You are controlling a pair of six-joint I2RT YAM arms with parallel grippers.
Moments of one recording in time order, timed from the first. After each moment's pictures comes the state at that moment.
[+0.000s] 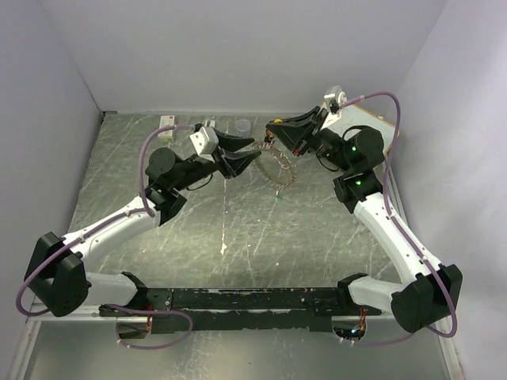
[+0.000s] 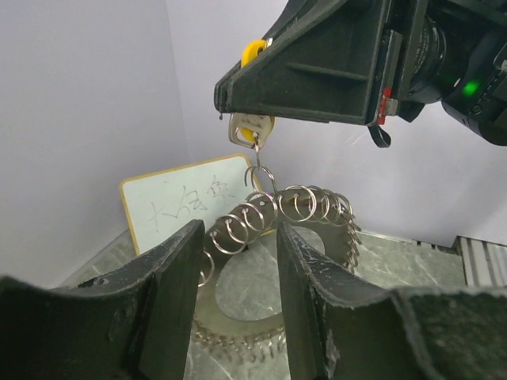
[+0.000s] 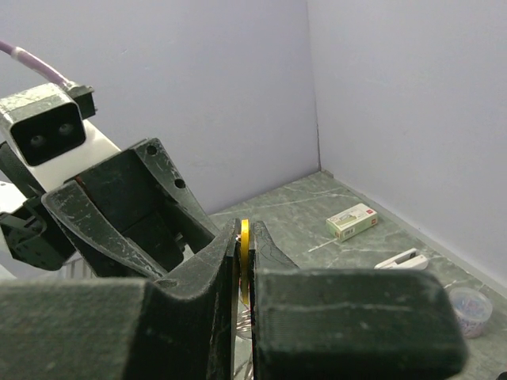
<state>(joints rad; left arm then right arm) -0.68 1.30 0.93 0.75 0.46 -0.13 0.37 1.18 1.08 0.50 -0.67 0.40</state>
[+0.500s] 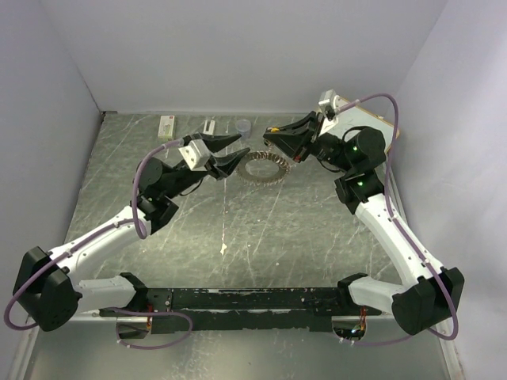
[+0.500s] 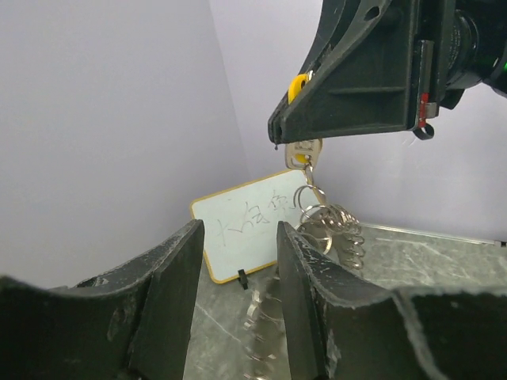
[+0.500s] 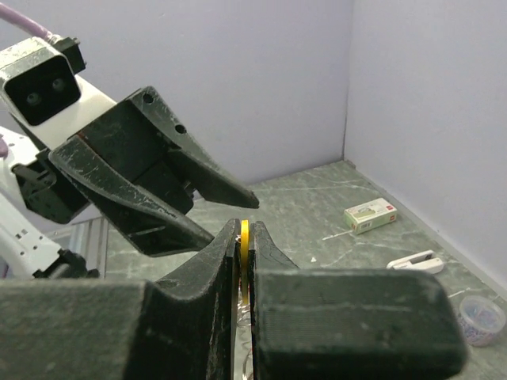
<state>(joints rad) -0.68 1.19 0.85 0.77 0.38 0.07 0.37 1.16 1.08 0.47 -0.79 0.35</state>
